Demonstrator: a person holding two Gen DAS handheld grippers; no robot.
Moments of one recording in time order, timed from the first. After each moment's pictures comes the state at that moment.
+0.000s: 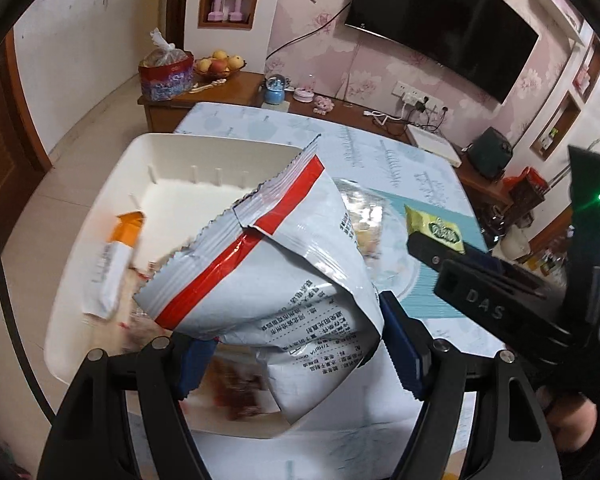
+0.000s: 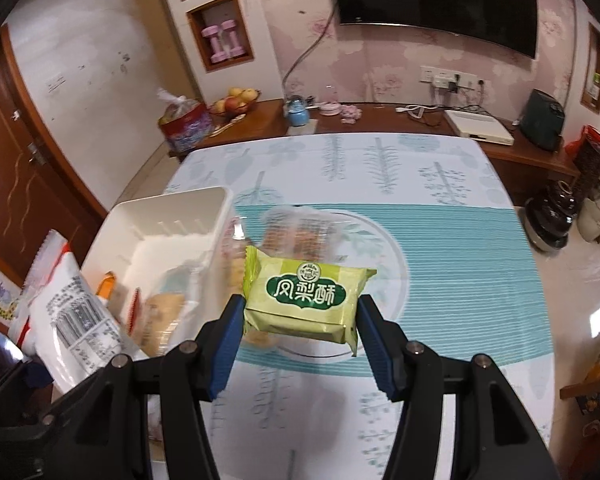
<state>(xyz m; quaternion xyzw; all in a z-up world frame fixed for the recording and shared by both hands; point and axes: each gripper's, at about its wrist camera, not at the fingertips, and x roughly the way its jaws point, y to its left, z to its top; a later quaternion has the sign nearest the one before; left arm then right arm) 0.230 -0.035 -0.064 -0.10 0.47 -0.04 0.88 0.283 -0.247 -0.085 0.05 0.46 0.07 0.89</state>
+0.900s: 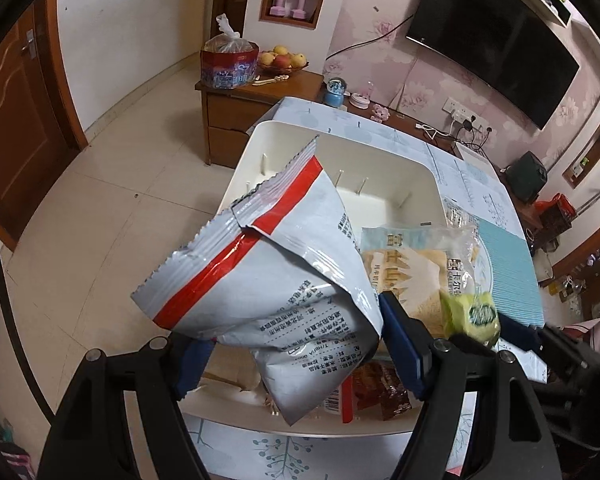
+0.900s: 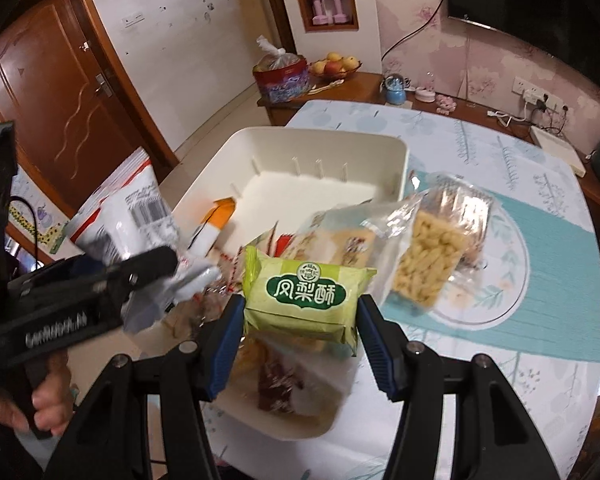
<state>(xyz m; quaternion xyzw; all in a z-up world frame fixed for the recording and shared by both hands) 0.215 0.103 -0.090 -0.13 0.47 0.02 0.87 0.241 -0.114 -0.091 0.00 0.49 0.20 0.85</state>
